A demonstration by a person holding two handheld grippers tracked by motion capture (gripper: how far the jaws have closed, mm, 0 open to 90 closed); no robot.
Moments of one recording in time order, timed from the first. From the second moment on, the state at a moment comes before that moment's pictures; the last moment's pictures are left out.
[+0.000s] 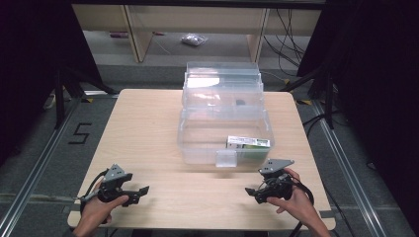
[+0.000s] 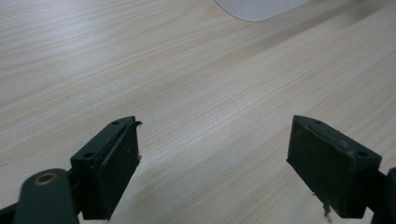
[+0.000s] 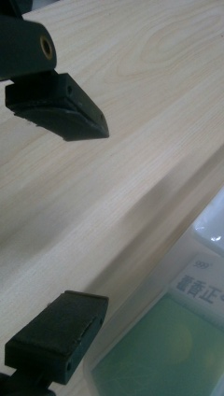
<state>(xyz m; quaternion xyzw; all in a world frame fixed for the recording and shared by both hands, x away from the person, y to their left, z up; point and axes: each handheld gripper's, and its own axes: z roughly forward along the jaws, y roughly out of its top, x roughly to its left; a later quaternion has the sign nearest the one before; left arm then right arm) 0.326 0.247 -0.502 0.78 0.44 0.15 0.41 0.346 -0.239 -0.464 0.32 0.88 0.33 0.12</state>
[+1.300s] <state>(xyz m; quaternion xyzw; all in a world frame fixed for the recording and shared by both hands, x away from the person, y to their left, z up) 0.325 0.245 -0.501 0.79 0.44 0.15 0.41 0.316 -0.253 -0.475 0.37 0.86 0.33 0.13</state>
